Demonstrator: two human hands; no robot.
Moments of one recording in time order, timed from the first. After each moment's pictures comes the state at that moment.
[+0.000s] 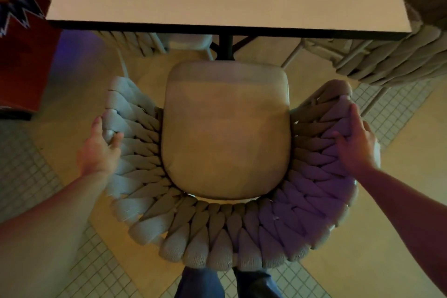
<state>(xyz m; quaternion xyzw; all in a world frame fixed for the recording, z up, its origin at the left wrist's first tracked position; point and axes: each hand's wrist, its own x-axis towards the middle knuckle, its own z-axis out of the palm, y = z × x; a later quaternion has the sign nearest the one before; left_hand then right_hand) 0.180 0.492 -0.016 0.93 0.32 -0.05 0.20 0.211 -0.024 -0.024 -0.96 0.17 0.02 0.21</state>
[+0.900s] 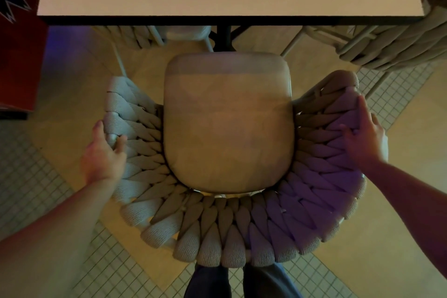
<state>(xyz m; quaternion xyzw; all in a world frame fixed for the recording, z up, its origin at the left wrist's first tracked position) 0.173 0.499 -0.013 0.93 0.31 -0.05 0.19 0.204 -0.014 -0.023 -0.96 0.19 0.02 0.21</state>
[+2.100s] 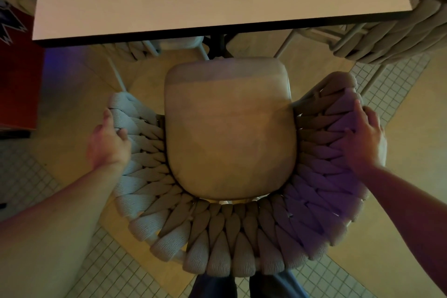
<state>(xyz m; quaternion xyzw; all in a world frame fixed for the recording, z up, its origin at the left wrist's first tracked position) 0.232 0.495 -0.009 0.95 0.27 -0.07 0.13 0.195 -0.003 -0.019 -0.96 0.20 -0.01 0.17</state>
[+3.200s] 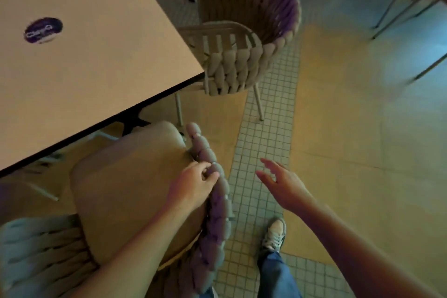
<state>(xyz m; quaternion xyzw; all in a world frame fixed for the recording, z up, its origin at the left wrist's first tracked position) 0.205 0.058 0.079 0.91 -0.15 -0.27 0.26 0.082 -0.149 0.067 -0.88 0.26 0.13 0.37</state>
